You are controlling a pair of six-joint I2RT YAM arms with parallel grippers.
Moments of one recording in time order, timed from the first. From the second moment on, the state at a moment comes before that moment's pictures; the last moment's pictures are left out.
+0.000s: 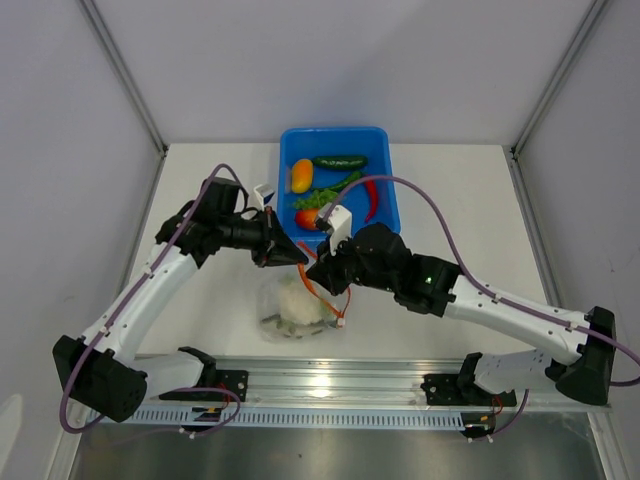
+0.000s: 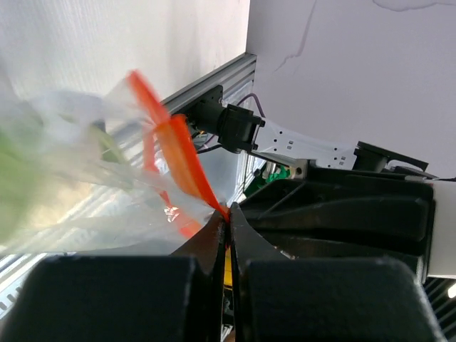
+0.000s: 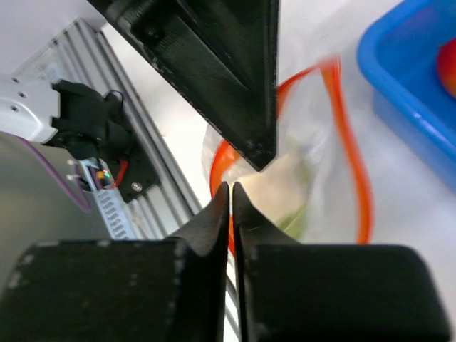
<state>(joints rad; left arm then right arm) -0.38 1.18 1.14 -0.74 0.84 -0.91 1.10 1.23 1.15 -0.30 -0.02 0.28</state>
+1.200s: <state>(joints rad) -0.38 1.11 1.07 -0.71 0.84 -0.94 0.95 1.27 1.04 -0.55 -0.12 0.35</state>
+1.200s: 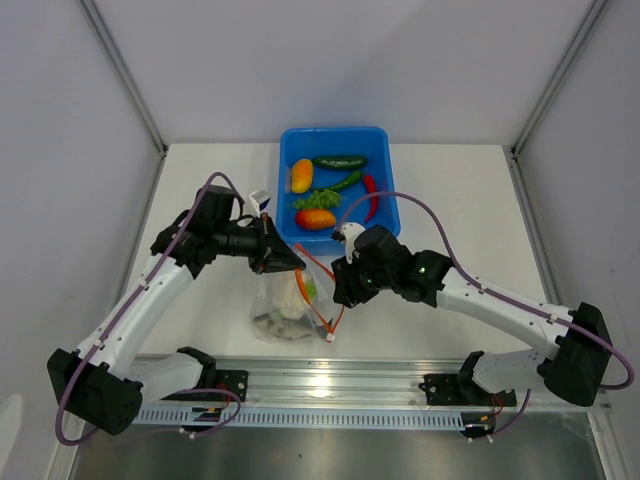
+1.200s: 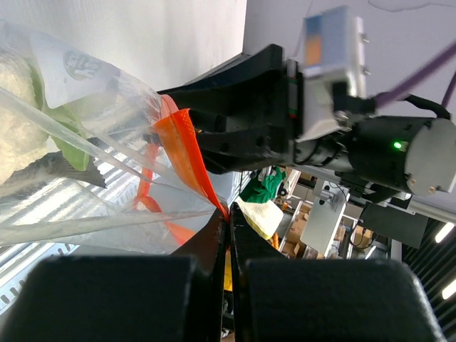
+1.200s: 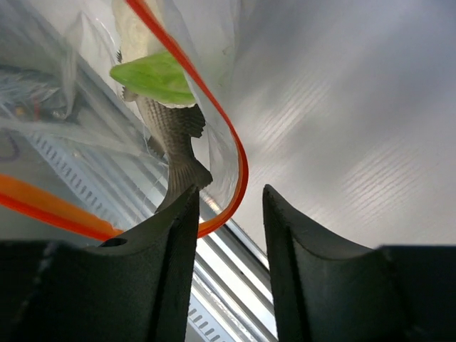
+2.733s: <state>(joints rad) -0.36 1.00 1.08 -0.88 0.63 -0.85 0.95 1.47 1.54 -0.74 -0.19 0.32</state>
